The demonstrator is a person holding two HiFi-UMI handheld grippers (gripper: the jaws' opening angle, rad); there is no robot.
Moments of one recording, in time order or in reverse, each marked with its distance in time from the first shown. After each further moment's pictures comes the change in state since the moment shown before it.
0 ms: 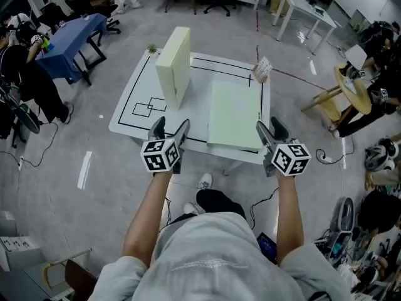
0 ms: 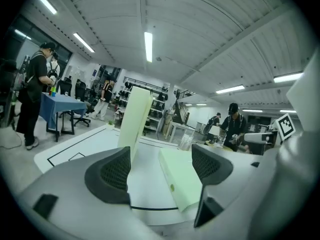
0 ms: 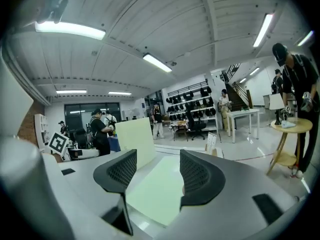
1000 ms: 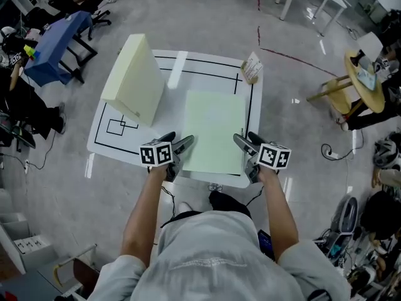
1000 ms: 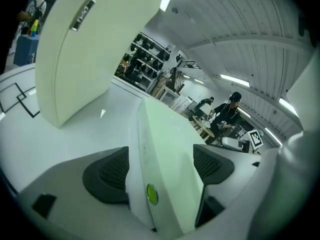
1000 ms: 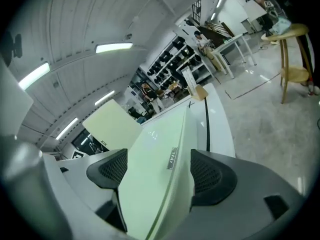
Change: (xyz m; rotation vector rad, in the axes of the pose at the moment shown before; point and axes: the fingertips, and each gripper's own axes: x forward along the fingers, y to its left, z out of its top) left arm 0.178 -0.051 -0.134 -0.244 0.456 -0.198; right arm 0.115 -0.138 -0.136 0.533 0.287 0.171
